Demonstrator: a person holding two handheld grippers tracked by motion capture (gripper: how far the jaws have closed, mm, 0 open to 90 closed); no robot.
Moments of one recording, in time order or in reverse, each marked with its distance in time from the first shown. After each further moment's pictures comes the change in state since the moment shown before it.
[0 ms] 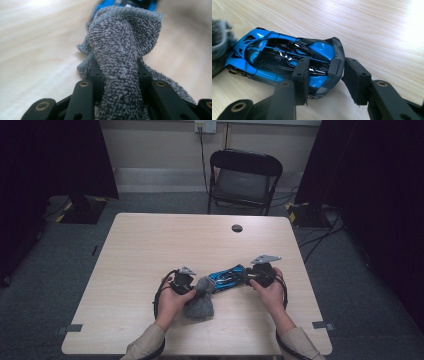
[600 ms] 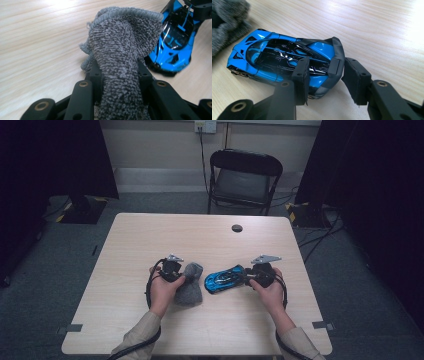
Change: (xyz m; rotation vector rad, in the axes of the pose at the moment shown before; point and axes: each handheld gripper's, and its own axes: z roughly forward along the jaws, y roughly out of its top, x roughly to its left) left arm 0.043 0.018 -0.010 -0.072 0.136 -0.068; right arm 0.000 -0.001 0.001 -0.009 0.021 0.019
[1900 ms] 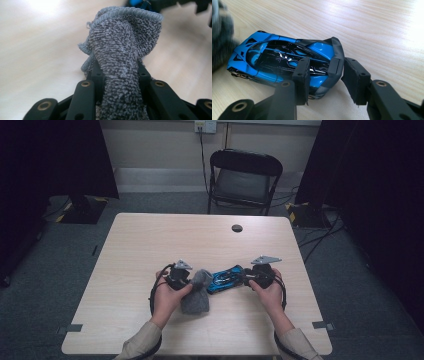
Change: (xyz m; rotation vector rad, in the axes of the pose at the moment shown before) left arm -0.026 0.002 -0.019 -0.003 -0.037 0.105; right arm 0.002 -0.003 0.001 -0.021 0.007 0.015
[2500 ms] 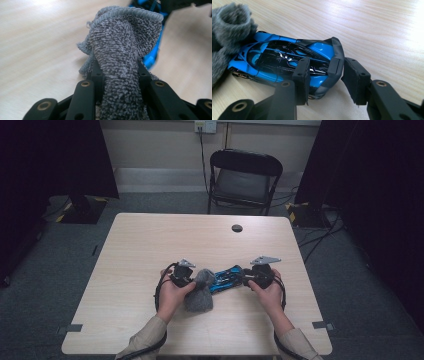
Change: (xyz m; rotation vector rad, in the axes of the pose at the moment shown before) left arm -0.007 -0.009 0.026 0.028 -0.079 -0.033; right arm 0.002 0.000 0.001 -0.007 0.010 -0.001
